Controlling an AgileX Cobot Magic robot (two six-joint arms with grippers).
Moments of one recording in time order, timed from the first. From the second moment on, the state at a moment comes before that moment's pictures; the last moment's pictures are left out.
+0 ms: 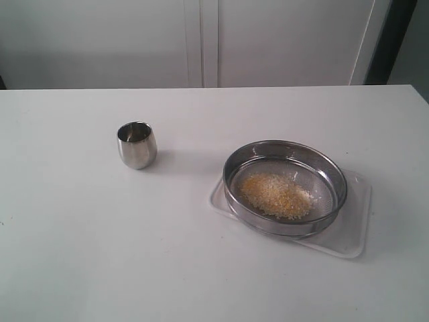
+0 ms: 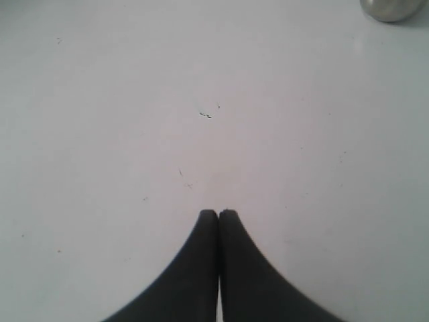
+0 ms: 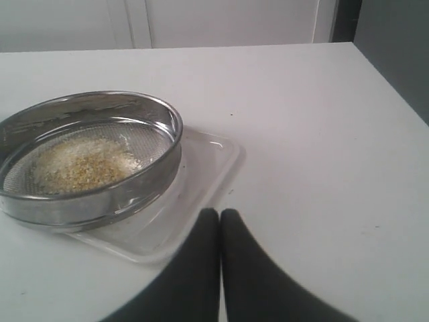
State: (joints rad) left arm 0.05 0.00 0.02 -0.06 0.52 0.15; right arm 0.07 0.00 -0.01 -0.05 0.35 0.06
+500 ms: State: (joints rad) left arm 0.05 0.00 0.02 -0.06 0.52 0.15; right arm 0.07 0.00 -0.01 -0.06 0.01 0.06
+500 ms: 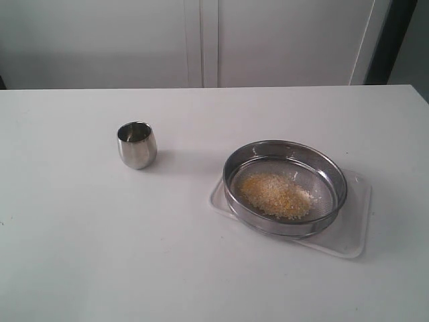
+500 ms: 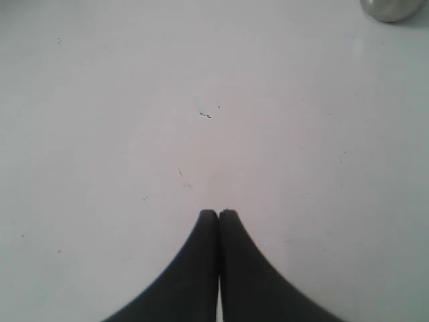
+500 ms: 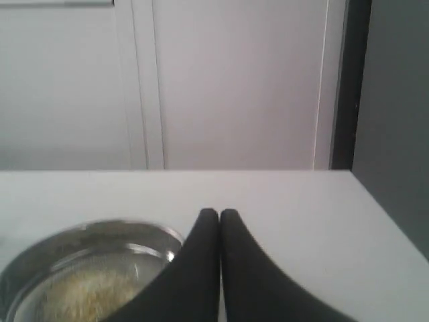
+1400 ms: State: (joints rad) left arm 0.05 0.00 0.02 -0.06 0.52 0.15; right arm 0.07 0.00 -0.05 -0.06 -0.15 0.06
